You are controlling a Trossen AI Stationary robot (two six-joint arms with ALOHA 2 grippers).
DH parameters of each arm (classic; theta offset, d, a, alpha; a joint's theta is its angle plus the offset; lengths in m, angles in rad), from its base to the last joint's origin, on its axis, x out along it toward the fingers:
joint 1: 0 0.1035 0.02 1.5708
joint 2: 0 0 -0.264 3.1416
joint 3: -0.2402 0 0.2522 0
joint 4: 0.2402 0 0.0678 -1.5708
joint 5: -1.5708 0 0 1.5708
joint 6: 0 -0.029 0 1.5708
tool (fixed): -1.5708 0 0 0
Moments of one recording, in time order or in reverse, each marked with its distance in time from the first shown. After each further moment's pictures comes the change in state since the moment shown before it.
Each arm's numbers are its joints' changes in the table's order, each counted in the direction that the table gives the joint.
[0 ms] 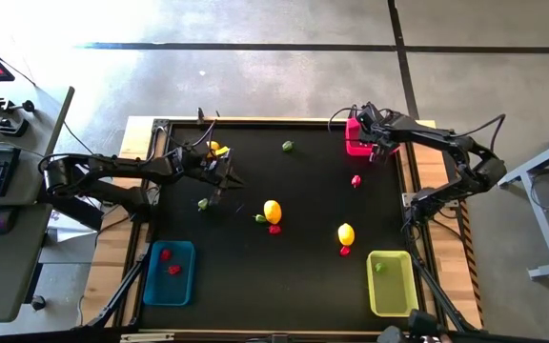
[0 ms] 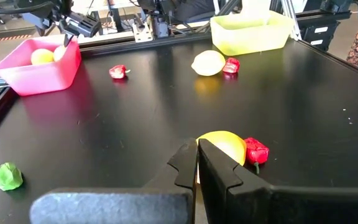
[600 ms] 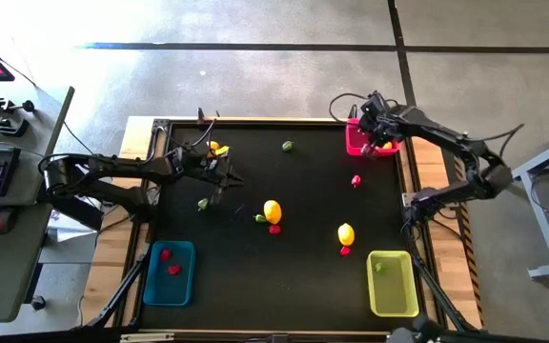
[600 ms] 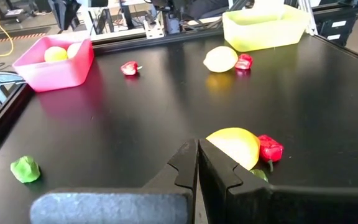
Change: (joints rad) left arm 0.000 0.000 0.000 -0.001 -0.049 -0.010; right arm 0.002 0.085 -0.129 0.129 -0.278 -0.282
